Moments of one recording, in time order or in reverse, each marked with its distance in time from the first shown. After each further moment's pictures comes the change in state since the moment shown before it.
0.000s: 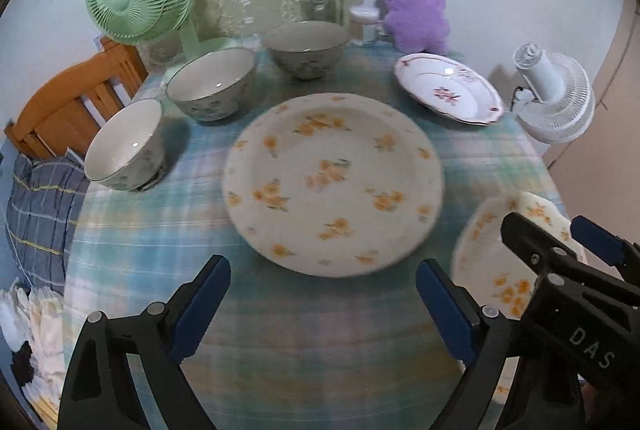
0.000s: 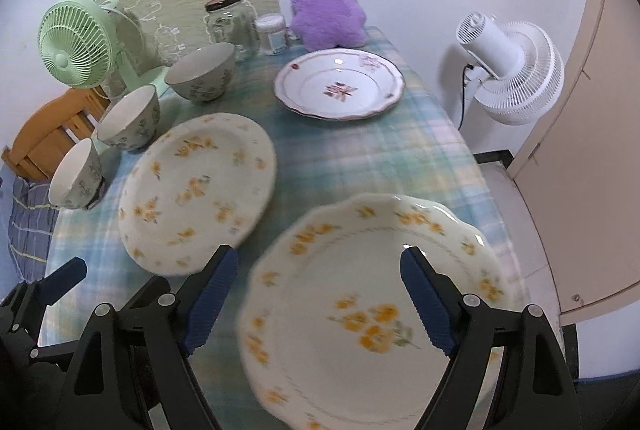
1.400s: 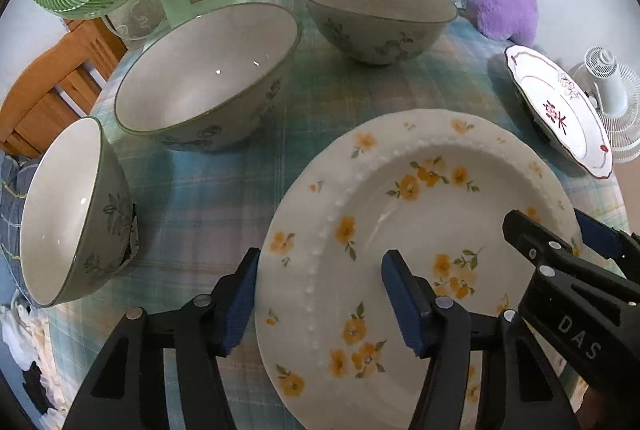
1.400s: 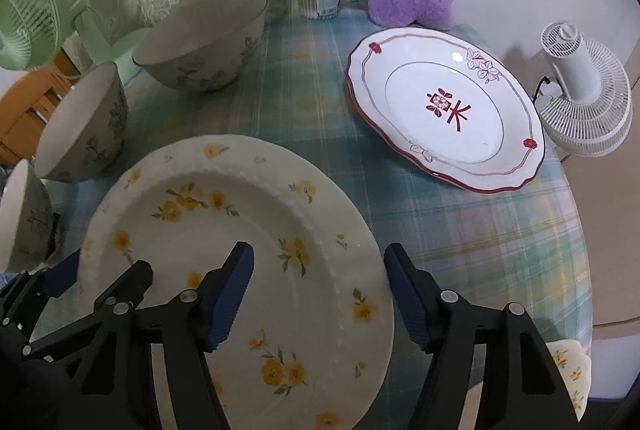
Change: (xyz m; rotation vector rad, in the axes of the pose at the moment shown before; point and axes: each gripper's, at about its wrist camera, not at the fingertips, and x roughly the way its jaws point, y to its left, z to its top) left arm 0.128 0.056 0.091 -0.011 0.113 0.029; right arm 0.154 0.076 0.084 -0.065 0.154 -0.028
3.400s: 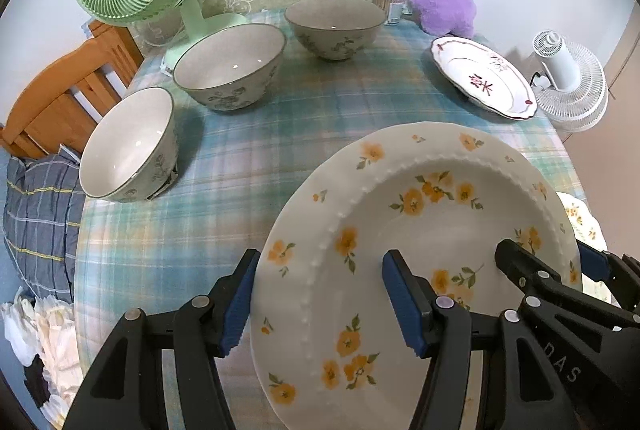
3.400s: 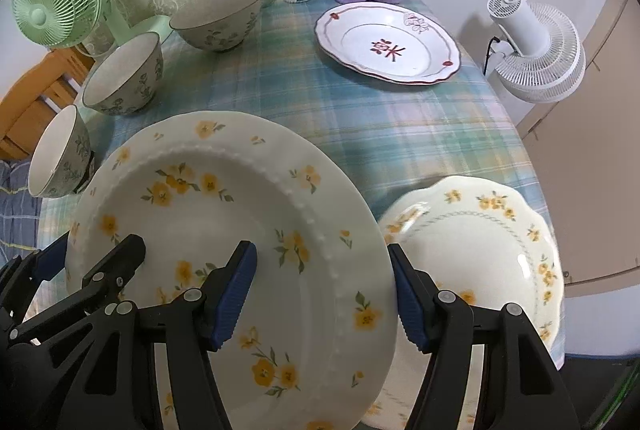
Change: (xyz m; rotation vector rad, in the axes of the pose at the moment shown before) left arm -0.092 -0.010 -0.076 0.048 -0.044 -0.037; right arm -0.093 -0.008 -0.089 0.061 0.038 -0.032
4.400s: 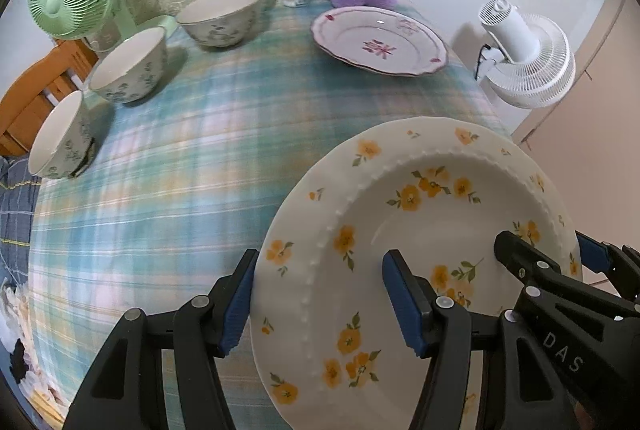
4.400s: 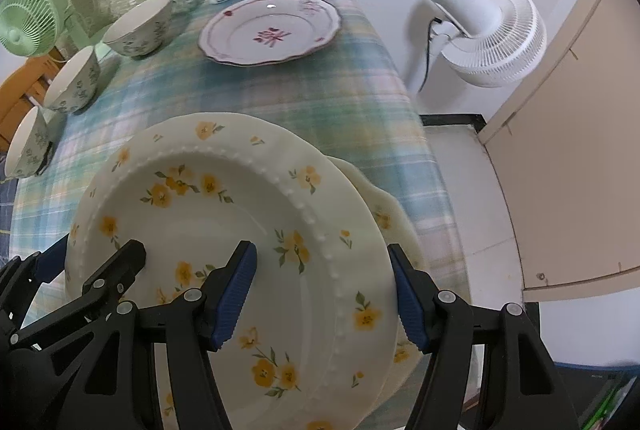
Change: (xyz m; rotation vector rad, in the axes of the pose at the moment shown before) left arm 0.000 -0.143 -0.025 0.013 0.029 -0.049; right arm -0.012 -0.144 -0.019 -0.008 0.013 -0.043
